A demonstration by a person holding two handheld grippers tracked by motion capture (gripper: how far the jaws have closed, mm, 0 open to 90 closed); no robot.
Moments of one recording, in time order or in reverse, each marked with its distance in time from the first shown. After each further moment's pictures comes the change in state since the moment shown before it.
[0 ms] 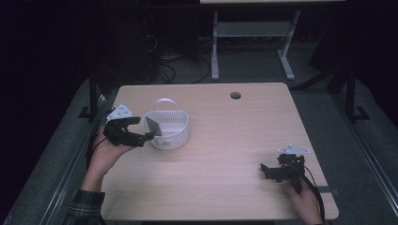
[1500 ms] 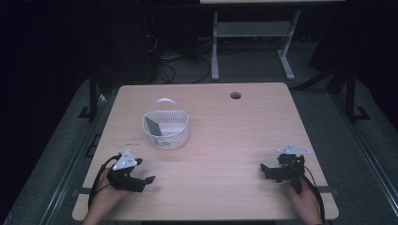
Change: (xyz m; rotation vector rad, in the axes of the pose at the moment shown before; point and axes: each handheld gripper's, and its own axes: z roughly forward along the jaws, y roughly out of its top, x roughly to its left) left arm -0.047 -0.124 0.021 0.104 -0.058 0.031; right arm 0.000 0.000 0.000 0.000 -0.001 0.006
